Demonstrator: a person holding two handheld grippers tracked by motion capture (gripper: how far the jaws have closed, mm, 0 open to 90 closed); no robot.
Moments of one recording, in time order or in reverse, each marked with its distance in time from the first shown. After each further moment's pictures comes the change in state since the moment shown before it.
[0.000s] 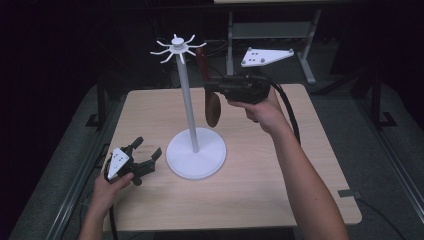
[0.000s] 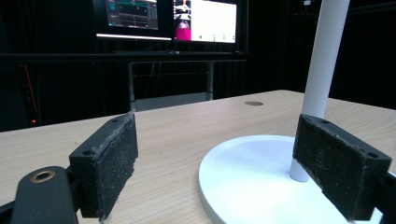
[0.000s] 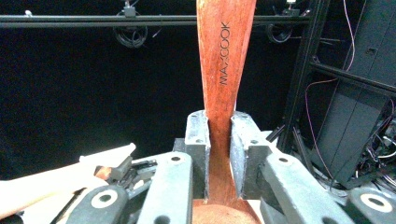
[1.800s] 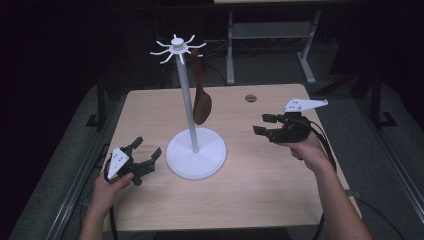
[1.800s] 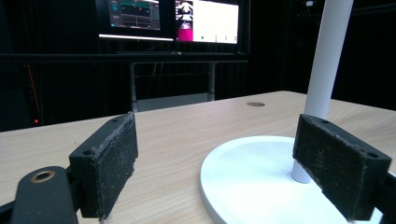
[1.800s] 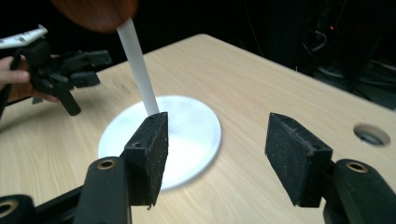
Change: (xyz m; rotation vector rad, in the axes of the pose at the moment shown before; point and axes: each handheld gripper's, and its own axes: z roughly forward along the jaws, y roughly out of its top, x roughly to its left) left arm 0.000 0.000 0.000 -0.006 0.006 -0.001; right arm -0.029 -0.141 -0.087 0.247 -0.254 0.180
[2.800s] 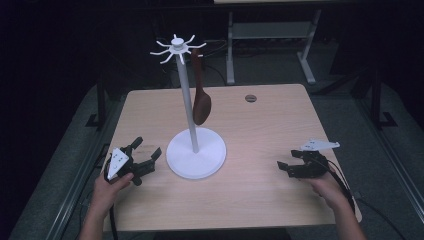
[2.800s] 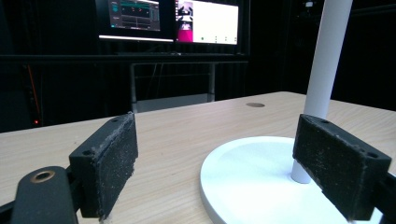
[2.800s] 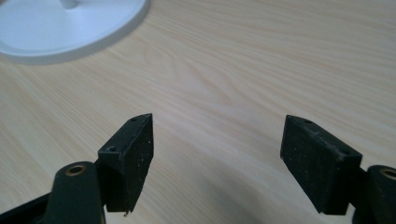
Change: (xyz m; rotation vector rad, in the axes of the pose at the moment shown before) left arm 0.001 0.000 -0.001 0.008 0.001 0.009; right arm -0.016 -0.130 -0.022 0.198 -0.228 0.124
